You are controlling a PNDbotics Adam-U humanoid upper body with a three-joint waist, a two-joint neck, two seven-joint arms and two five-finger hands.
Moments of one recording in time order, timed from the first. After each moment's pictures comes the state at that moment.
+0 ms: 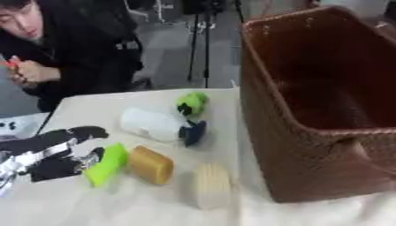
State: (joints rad) left arm 0.01 0.86 0.10 -1.94 -0.43 0.13 -0.50; right arm 0.13 -0.32 -0.31 -1.99 0.78 -0.45 -0.77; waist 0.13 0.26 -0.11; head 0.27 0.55
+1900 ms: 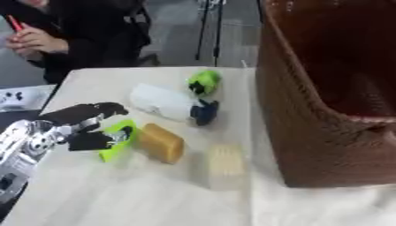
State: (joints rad) left arm -0.10 0.75 0.10 -1.88 -0.70 0.14 -0.67; right arm 0.13 -0.29 -0.30 -1.99 0.78 -0.46 -0.77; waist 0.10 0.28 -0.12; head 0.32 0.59
